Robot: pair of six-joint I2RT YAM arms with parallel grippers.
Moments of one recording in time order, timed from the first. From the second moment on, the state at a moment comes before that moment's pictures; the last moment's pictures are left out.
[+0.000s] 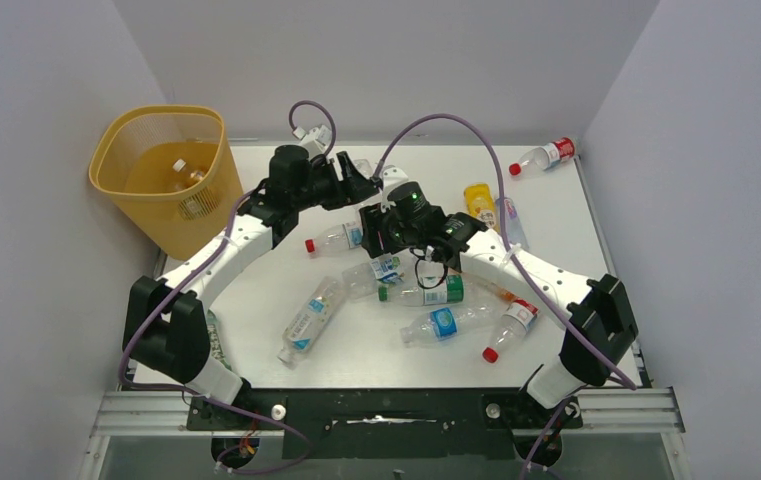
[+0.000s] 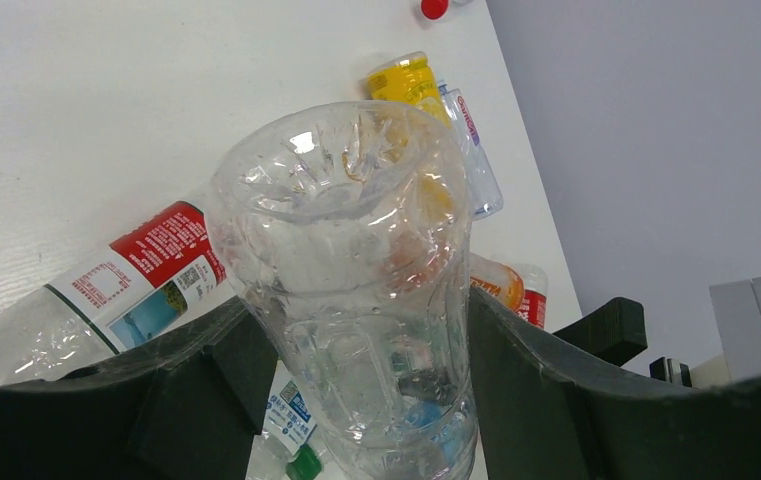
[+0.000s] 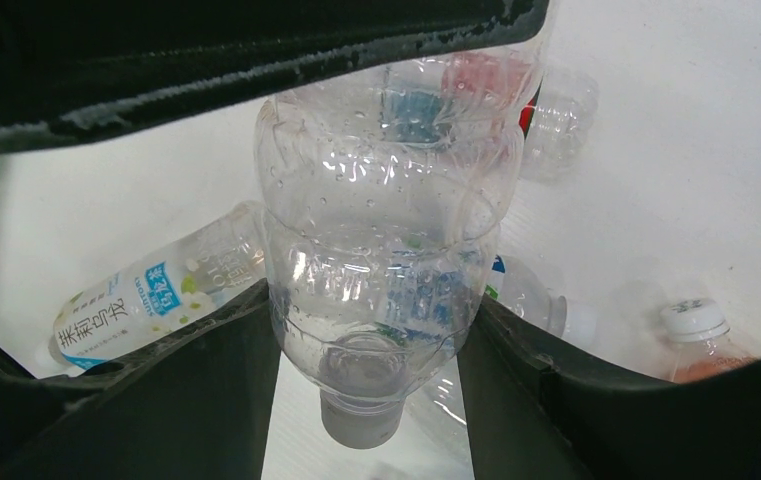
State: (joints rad) left arm -0.44 1.55 1.22 -0.04 0.34 -0.68; right arm 0.80 1.57 1.31 -0.41 -0.03 0.25
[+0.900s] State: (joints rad) left arm -0.40 1.55 1.23 -0.15 0.27 -0.56; right arm 0.83 1.57 1.32 -0.42 -0.04 0.26
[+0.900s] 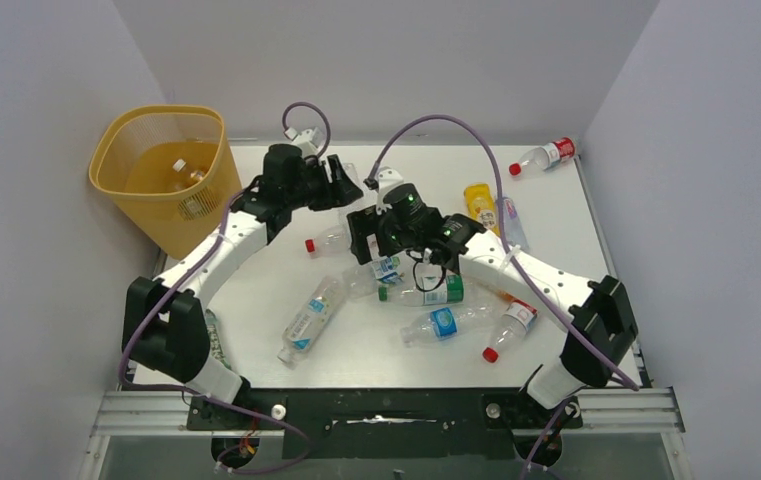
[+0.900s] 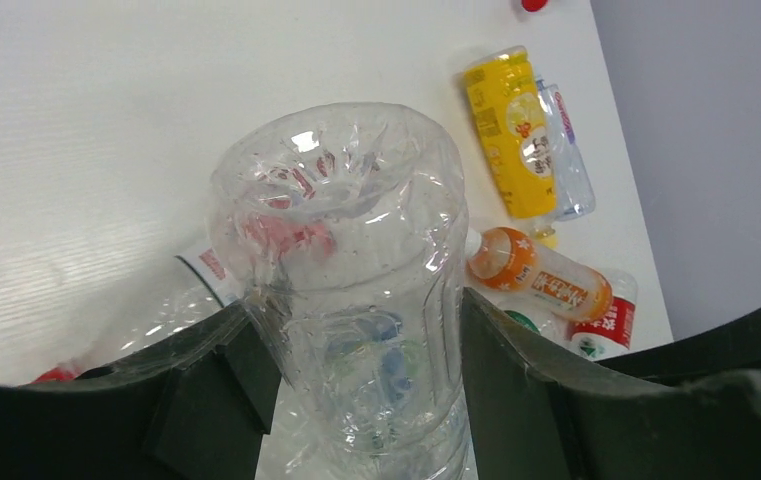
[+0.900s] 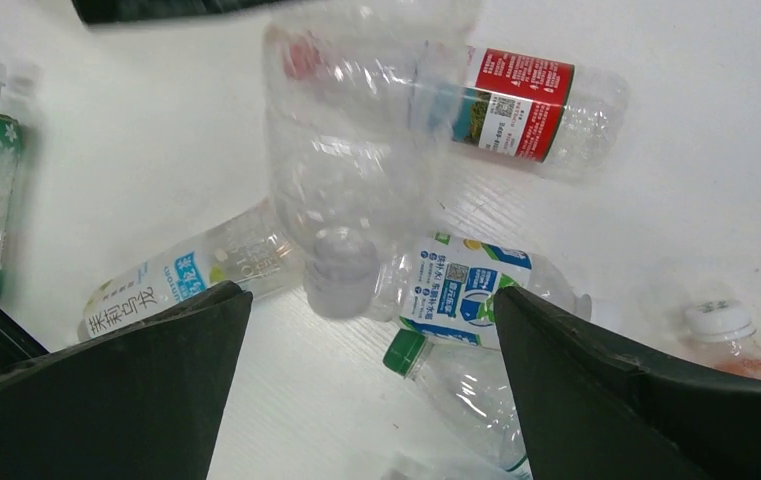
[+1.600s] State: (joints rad) left arm 0.03 1.53 1.69 -0.38 0.26 -0.42; right arm 0.82 1.40 1.26 -0.47 0.05 0.31
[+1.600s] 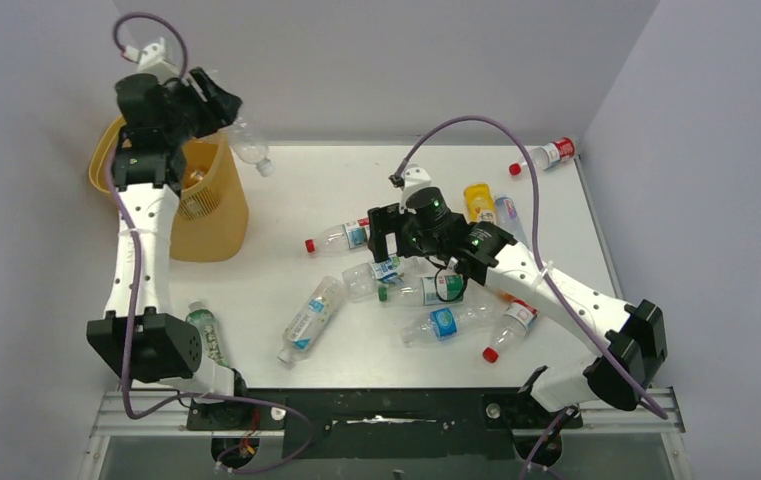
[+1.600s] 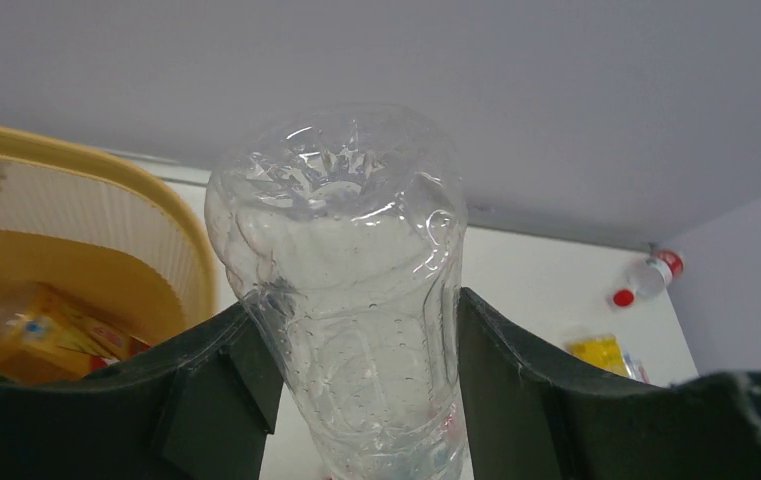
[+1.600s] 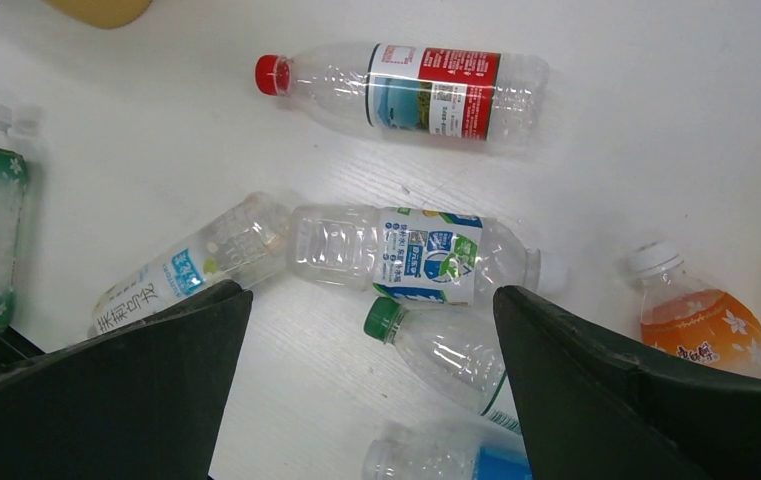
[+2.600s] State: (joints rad) left arm 0.34 1.52 1.76 -0.39 0.05 -0.37; right arm 0.81 1.46 1.24 -0.45 0.02 0.33
